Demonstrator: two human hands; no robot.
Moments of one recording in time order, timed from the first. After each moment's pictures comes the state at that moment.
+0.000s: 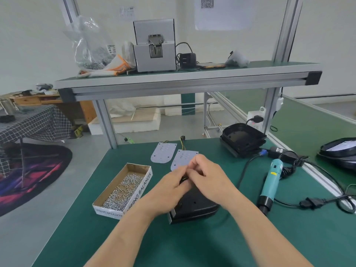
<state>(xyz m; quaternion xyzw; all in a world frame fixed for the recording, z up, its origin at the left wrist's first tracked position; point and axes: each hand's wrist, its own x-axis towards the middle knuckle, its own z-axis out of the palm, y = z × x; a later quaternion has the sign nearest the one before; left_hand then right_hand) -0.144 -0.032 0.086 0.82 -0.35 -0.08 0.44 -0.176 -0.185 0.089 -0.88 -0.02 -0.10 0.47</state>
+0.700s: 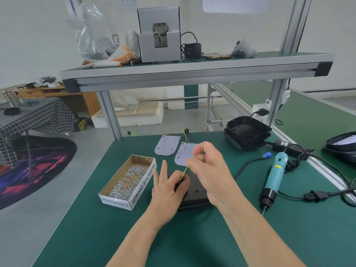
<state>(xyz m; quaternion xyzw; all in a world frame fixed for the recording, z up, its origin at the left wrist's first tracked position) -0.156 -0.021 0.029 0.87 -0.18 -0.03 0.47 -0.192 -0.150 0.107 -0.68 0.04 -0.13 0.72</state>
